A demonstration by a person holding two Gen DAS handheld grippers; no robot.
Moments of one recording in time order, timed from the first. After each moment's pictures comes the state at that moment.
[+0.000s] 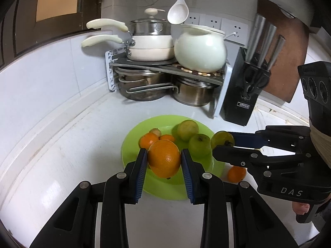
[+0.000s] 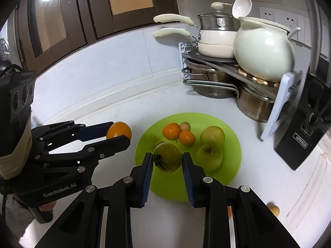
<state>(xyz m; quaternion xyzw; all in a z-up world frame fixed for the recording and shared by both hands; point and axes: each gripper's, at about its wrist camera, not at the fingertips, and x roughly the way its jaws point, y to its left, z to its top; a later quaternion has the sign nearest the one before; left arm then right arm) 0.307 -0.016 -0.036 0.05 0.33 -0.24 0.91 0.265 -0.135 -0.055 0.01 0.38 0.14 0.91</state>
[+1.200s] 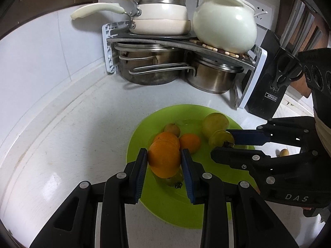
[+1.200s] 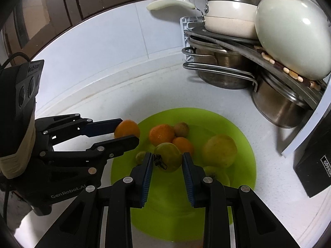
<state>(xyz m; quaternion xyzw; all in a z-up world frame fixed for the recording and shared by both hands) 0.389 -0.029 -0.086 0.06 0.39 -0.24 0.89 0.347 -0.138 -0.102 0.00 0.44 0.17 0.88</state>
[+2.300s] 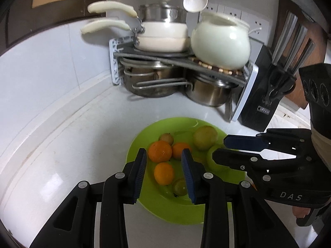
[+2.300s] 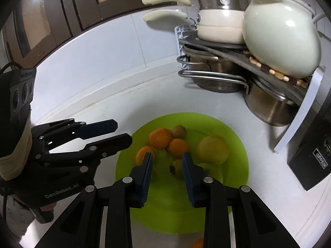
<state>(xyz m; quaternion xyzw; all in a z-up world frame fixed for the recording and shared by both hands) 0.360 -0.028 -0.049 0.04 0.36 -0.22 0.91 0.325 -0.145 -0.079 0.02 0.42 0.15 0.90</state>
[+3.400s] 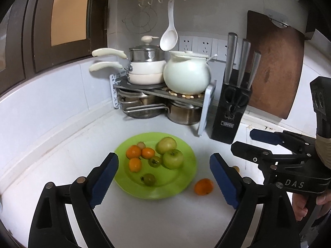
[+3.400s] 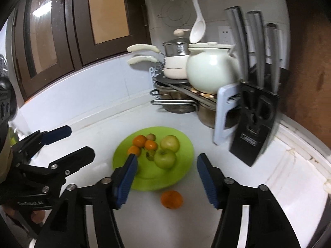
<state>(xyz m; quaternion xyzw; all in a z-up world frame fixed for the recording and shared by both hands) 0.229 -0.070 0.012 0.04 0.28 -0.19 0.94 0.192 -0.213 -0.012 0.03 0.32 0.07 0.94</state>
